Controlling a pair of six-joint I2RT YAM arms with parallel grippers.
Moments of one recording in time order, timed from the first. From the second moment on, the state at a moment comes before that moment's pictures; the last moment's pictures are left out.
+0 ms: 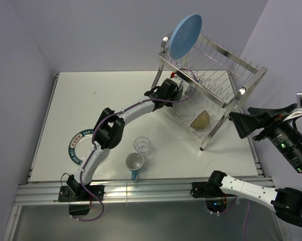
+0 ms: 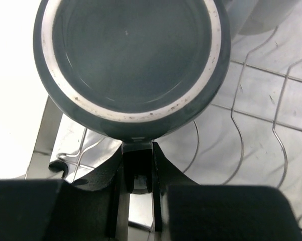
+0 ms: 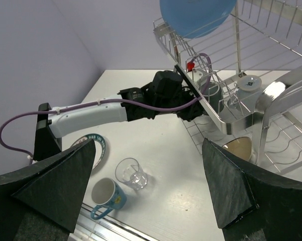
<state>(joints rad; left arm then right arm) -0.80 2.40 2.09 -0.34 -0.19 -0.16 0.93 0.70 1.83 -1.14 0.53 0.35</state>
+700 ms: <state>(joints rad) -0.82 2.38 2.03 -0.27 -0.30 -0.16 0.93 0.70 1.77 -1.13 0.51 0.33</state>
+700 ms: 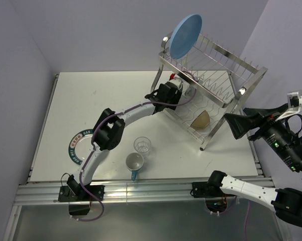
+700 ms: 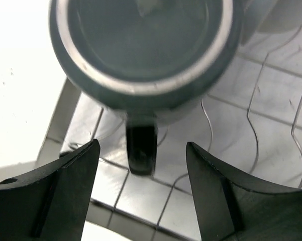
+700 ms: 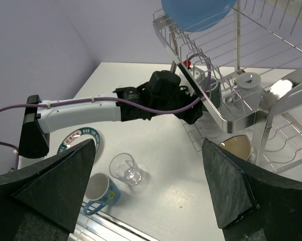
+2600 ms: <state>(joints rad) -0.96 1.02 1.36 -1.04 -0.65 -1.02 1.14 1.24 1.27 -0.91 0.15 0.77</state>
